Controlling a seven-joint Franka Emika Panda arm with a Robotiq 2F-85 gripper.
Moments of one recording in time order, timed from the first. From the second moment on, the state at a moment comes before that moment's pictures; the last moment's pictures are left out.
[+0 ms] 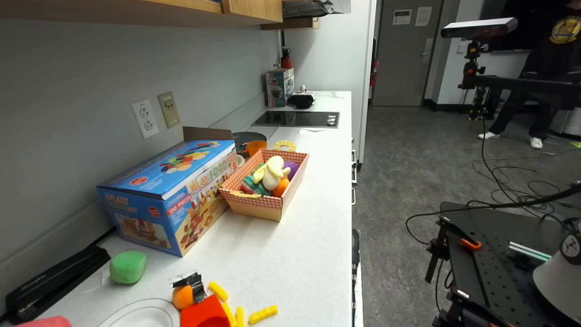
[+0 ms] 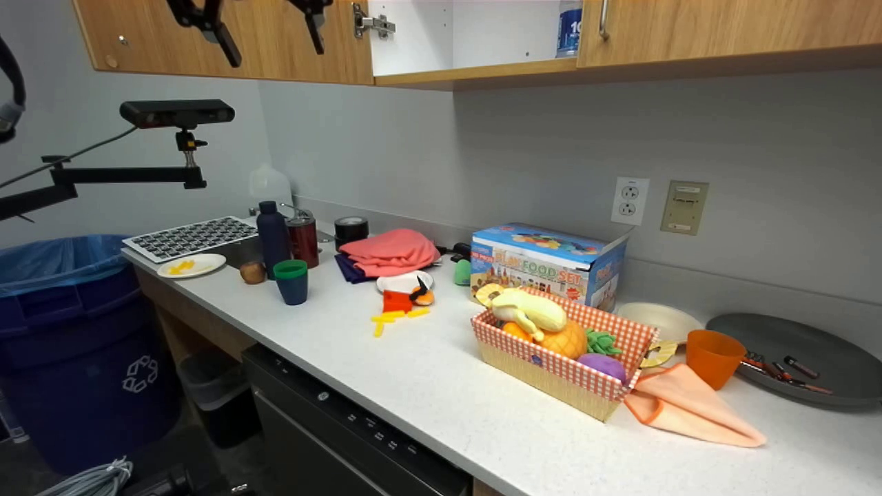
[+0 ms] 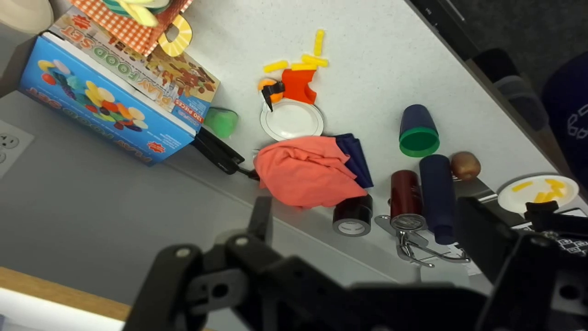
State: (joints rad) arm 0.37 -0.98 -0.15 -2.46 0.11 2.04 -0.69
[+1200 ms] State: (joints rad) arm 0.38 -0.98 -0.15 -2.47 0.13 2.04 -0.70
